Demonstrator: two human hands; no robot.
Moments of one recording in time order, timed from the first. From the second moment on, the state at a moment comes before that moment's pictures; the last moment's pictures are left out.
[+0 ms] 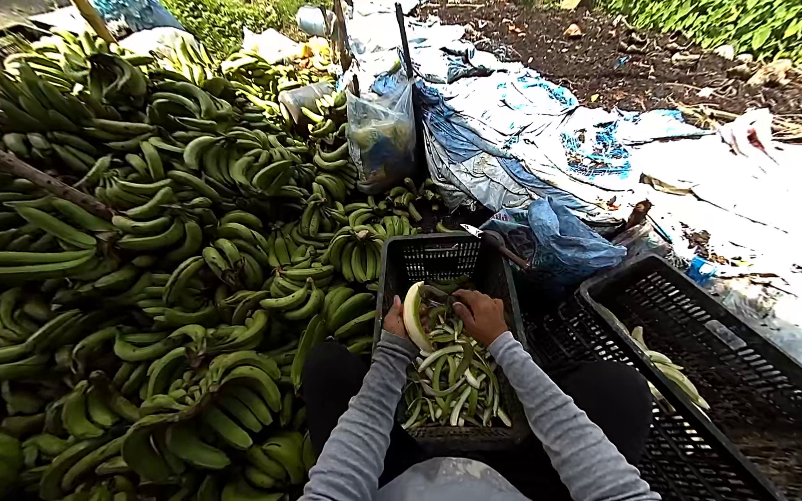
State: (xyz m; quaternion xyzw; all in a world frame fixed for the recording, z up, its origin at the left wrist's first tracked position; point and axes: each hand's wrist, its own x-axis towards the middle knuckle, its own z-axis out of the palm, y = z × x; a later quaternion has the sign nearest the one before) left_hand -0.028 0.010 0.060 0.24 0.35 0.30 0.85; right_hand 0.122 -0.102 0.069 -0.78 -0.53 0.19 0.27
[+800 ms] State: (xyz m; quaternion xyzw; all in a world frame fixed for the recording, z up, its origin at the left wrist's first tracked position) left_hand 0.106 0.022 0.064 0.68 0.33 -0.02 0.66; right_hand 0.142 -0.116 0.033 -0.77 -0.33 0.53 -0.13
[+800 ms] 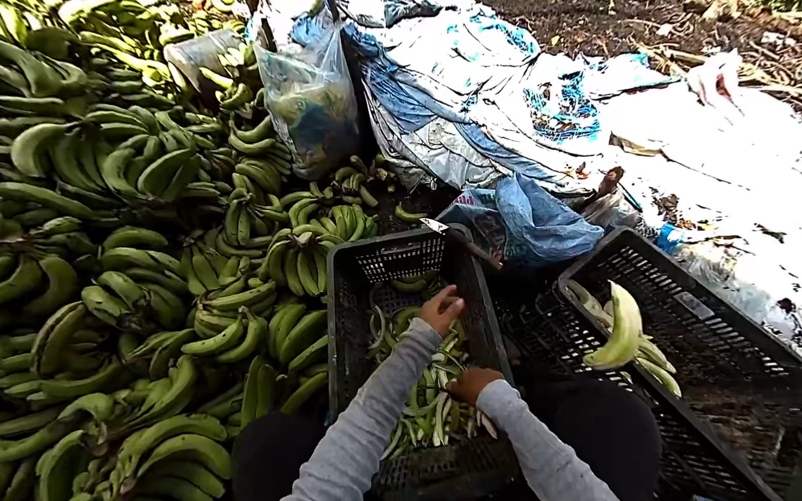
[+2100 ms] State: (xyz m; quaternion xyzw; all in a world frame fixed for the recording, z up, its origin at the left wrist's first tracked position) left_hand -0.007 -0.011 -0.022 0.23 0.45 0.10 0.85; right_hand 0.173 -0.146 0.034 -0.84 -0.30 0.37 0.25
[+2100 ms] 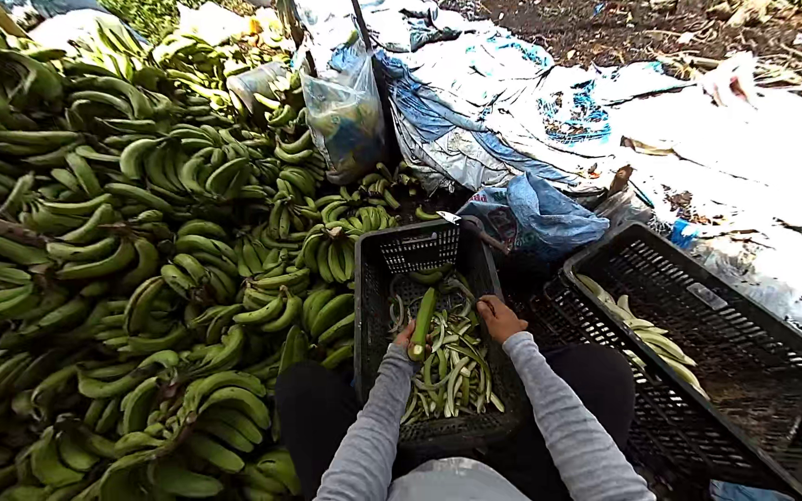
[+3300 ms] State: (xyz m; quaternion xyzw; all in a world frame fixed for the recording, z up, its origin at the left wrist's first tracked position) left_hand -0.030 0.041 0.018 0.79 0.42 0.27 0.37; right_hand 0.059 -0.151 0.089 -0.85 -0.30 0.34 0.27
